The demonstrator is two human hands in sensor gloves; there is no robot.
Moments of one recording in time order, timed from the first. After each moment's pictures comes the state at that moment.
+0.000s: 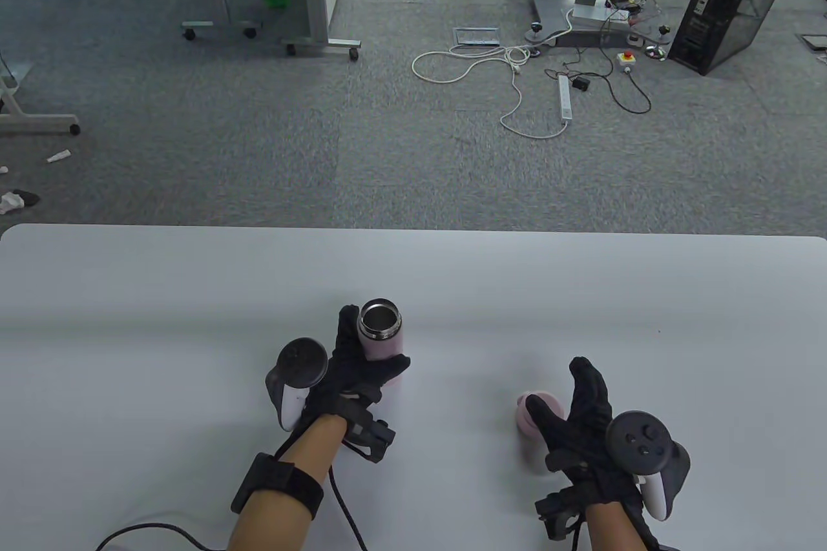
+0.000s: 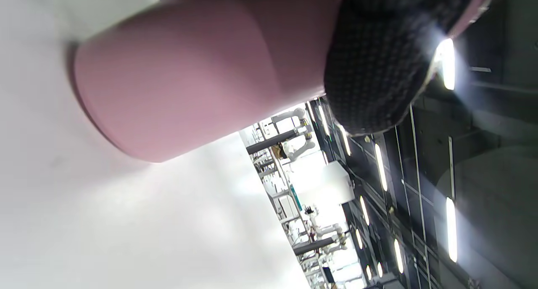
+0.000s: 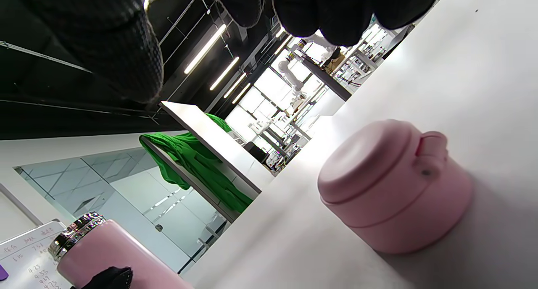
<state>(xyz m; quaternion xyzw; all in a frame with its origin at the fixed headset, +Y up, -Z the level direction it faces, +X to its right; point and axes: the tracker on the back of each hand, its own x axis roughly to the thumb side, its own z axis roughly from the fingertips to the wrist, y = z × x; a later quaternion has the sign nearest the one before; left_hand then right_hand) -0.153 -0.775 -0.378 -0.03 -0.06 0.54 0.84 0.230 -0.722 -0.271 -0.02 -0.08 0.90 0.44</state>
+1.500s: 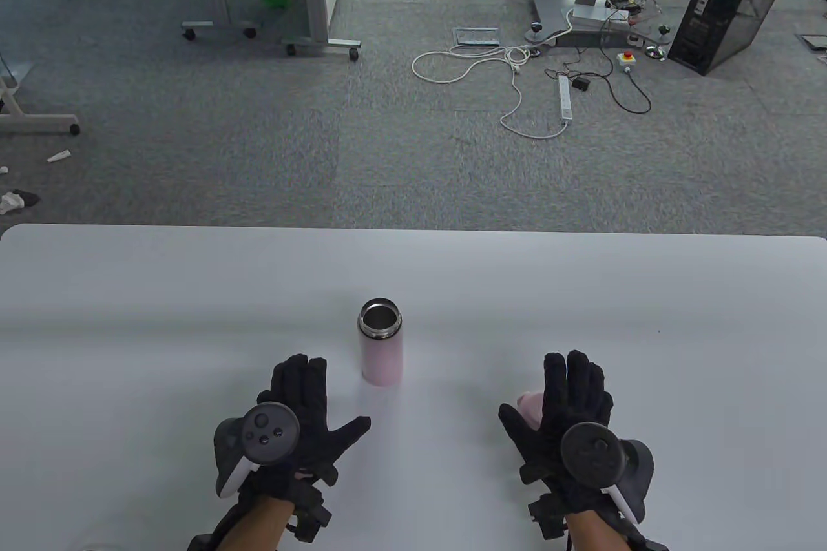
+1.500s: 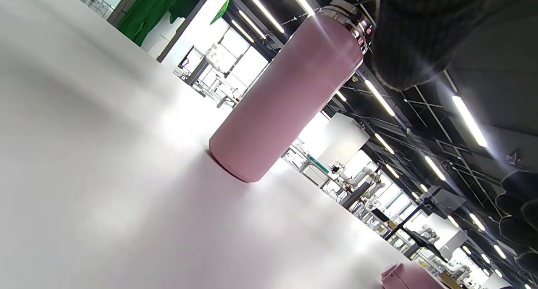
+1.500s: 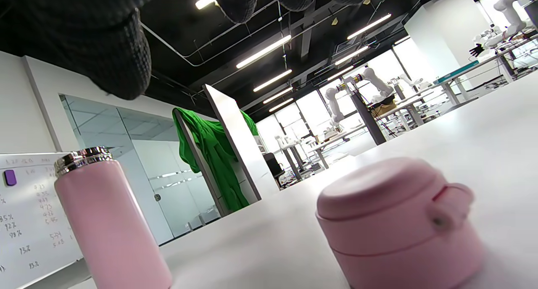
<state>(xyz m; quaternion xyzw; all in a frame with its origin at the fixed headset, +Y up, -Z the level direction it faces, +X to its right) -0.196 -0.743 -0.284 -0.01 -0.11 0.34 0.93 0.197 -0.716 -0.265 0.04 -0.13 0.95 0.27</state>
